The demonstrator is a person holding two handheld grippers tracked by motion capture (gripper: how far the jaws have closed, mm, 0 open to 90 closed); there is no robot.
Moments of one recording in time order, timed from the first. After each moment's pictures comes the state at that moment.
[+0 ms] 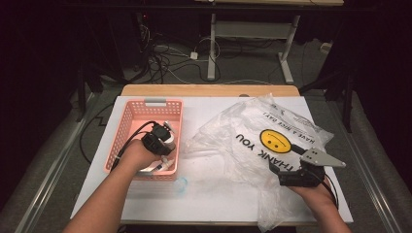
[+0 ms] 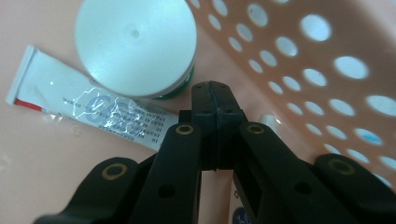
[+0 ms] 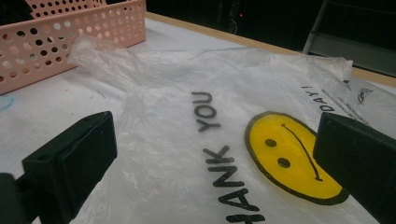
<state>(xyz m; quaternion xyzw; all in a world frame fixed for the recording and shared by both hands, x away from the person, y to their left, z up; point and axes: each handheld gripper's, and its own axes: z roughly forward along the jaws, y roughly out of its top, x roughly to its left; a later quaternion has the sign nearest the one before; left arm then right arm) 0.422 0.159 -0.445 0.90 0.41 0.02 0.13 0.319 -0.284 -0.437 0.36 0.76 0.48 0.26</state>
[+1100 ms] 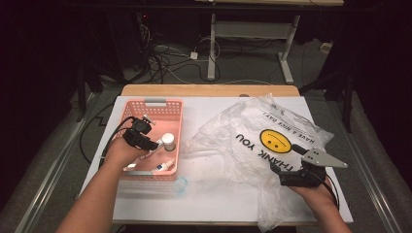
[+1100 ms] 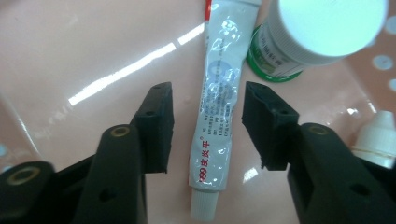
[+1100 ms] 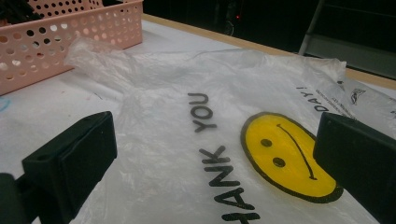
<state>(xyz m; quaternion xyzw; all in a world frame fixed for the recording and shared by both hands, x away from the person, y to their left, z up) 0.433 0.214 -0.447 0.86 0.48 0.05 0.16 0.318 -0.286 -0.437 0.37 0.75 0.48 0.27</state>
